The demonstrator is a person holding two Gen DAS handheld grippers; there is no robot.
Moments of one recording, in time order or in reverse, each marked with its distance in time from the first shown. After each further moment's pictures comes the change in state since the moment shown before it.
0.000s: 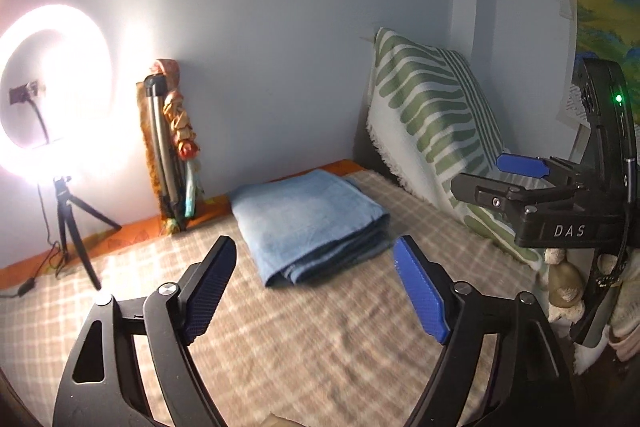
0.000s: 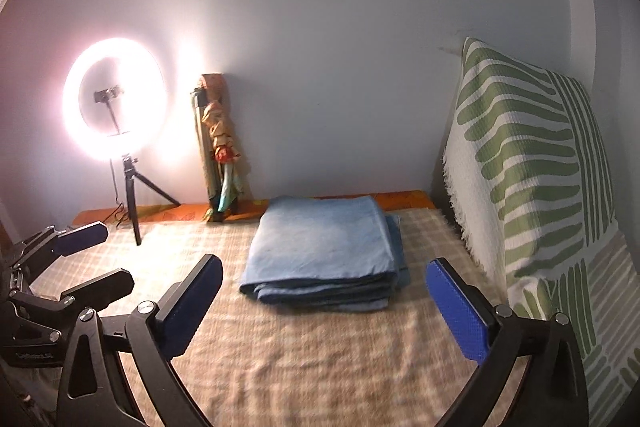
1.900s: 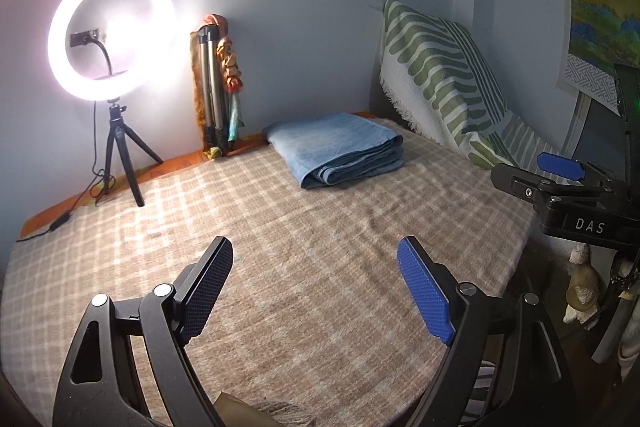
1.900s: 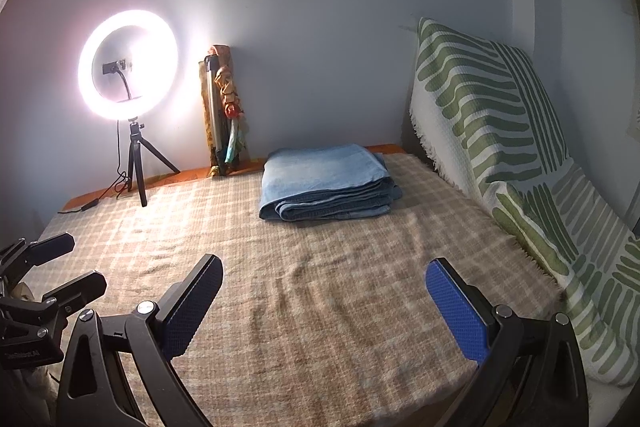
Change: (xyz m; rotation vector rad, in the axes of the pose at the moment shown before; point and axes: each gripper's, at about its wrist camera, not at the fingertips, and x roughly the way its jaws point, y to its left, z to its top) left arm -0.083 0.030 -0.111 0.016 0.059 0.053; right arm -0.084 0.090 -0.125 0.100 -0.009 -0.155
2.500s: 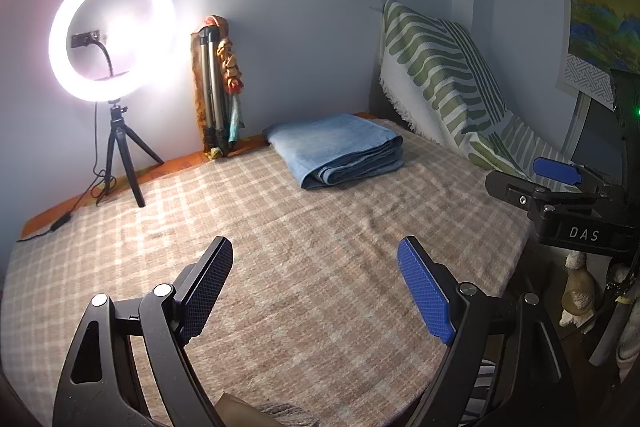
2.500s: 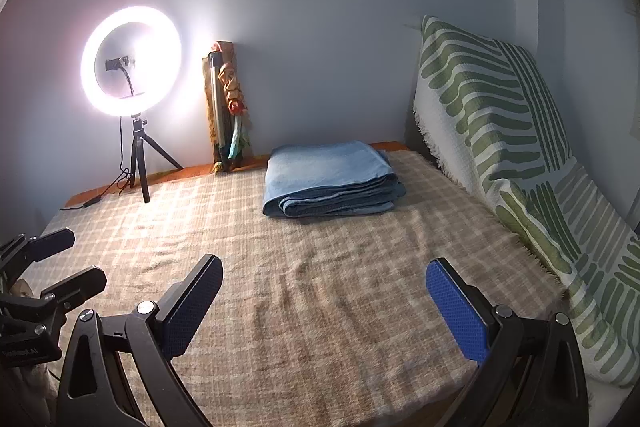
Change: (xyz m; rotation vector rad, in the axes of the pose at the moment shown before) left arm -0.002 -0.001 0.001 0.002 -0.003 0.000; right arm 0.000 0.006 -0.003 0.000 0.011 0.004
